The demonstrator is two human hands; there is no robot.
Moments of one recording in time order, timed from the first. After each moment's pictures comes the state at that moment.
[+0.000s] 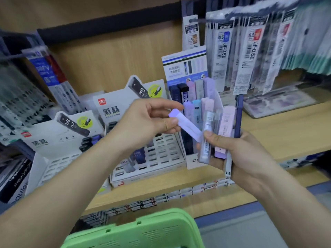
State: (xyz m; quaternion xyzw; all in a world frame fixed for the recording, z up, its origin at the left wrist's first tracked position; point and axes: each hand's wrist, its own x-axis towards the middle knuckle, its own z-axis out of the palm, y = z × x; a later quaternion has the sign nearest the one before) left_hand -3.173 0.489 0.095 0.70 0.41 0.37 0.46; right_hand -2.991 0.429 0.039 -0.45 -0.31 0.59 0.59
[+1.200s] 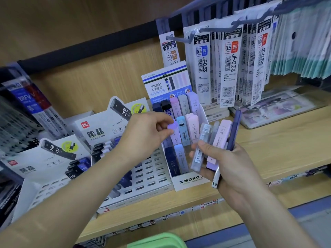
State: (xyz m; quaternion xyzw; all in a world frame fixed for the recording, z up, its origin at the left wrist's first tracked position) left_hand -3.128 0.539 0.077 0.82 0.48 0.29 0.06; right_hand -2.970 0.455 0.027 -0.41 -0.22 0.60 0.65
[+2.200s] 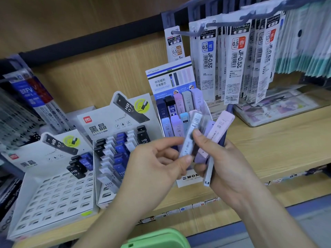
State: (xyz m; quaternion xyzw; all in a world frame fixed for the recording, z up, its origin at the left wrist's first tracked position) left_hand -3.125 0.450 0.064 0.67 0.49 0.41 0.38; right_hand -2.986 0.451 0.034 -0.35 -0.28 0.63 0.64
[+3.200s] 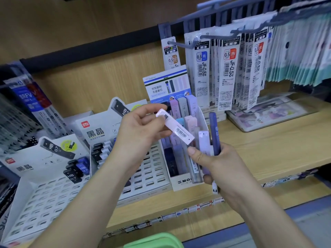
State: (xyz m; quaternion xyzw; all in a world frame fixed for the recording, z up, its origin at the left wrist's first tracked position) left_hand -3.121 0.504 0.092 0.59 0.41 0.52 0.46; right_hand -2.971 0.449 0.028 -0.50 -0.38 0.52 0.57
